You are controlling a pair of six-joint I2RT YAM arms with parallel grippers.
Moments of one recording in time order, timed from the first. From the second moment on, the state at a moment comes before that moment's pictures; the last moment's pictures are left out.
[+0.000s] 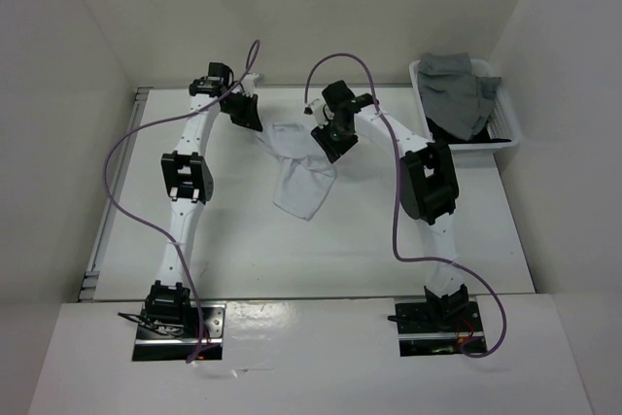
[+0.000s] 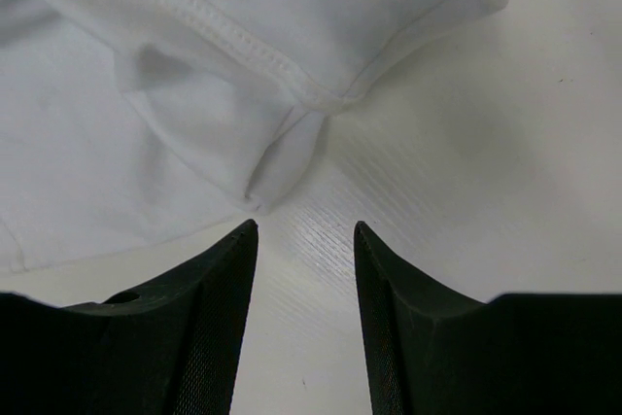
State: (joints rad) left arm -0.05 2.89 2.95 -1.12 0.67 0.30; right arm 0.46 2.20 1.91 -0.86 -0.10 -0.29
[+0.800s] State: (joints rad) left arm -0.04 2.47 2.27 -1.03 0.69 0.19; right arm 0.39 2.44 2.25 -0.83 -0.22 -0.20
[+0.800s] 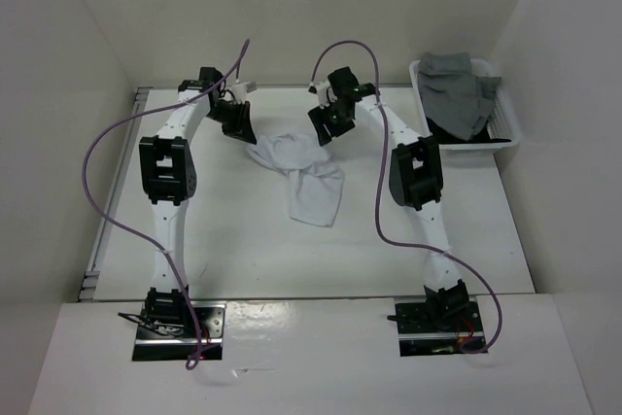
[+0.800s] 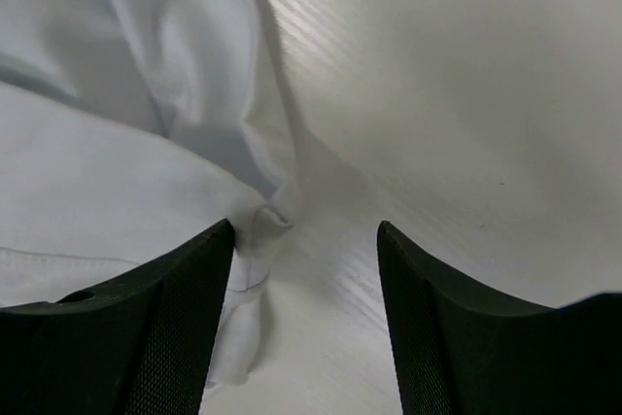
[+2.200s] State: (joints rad) left arm -0.08 2.24 2.29 -0.96 0.54 0.18; right arm 0.36 2.36 2.40 -0.93 -0.28 -0.24
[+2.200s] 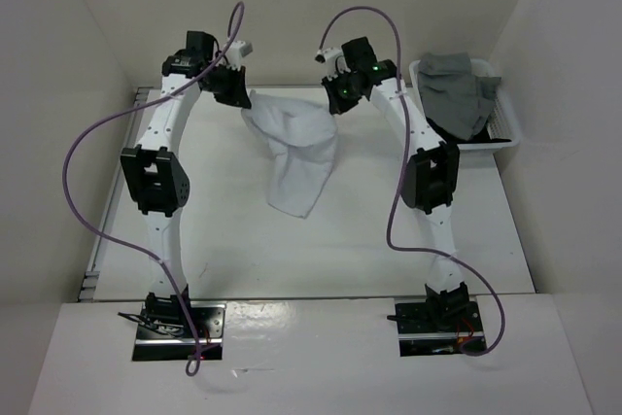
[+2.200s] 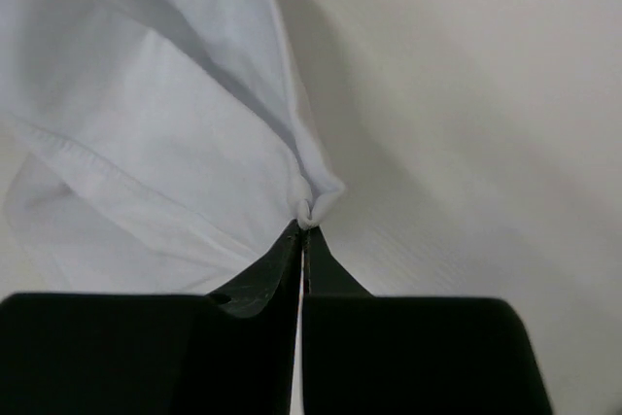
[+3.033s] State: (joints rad) left arm -0.08 1.50 2.01 -1.01 0.60 0.24; right arm 0.36 1.62 2.16 -0.95 -0.41 -0.32
